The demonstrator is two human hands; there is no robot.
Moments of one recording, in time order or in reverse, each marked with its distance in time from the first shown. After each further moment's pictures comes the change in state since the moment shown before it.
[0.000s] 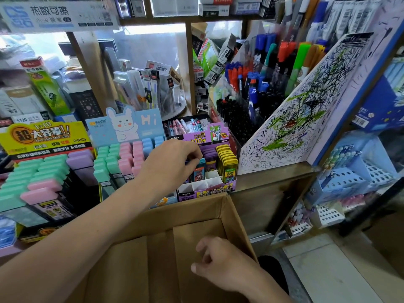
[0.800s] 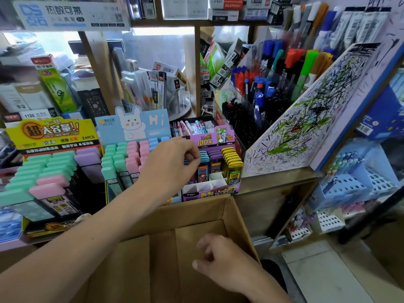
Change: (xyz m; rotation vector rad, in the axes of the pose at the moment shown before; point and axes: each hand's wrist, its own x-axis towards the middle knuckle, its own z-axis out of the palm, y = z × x) left_hand -0.015 0.003 -0.012 -0.176 0.113 -0.132; right_hand -0.003 -0.002 0.001 0.003 0.083 -0.056
